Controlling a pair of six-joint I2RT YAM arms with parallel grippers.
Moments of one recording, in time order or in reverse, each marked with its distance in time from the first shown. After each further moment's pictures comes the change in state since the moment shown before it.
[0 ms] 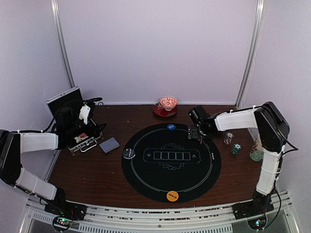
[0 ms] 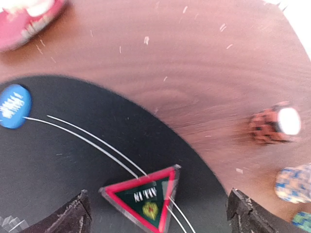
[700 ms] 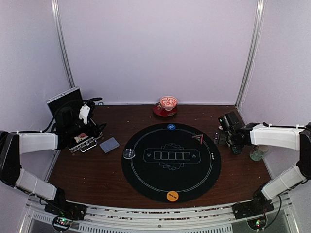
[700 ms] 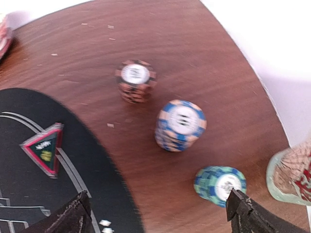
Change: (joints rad) left arm 0.000 -0.012 0.000 -0.013 0.005 0.000; right arm -0.102 -0.553 -0.449 -0.035 0.068 0.057
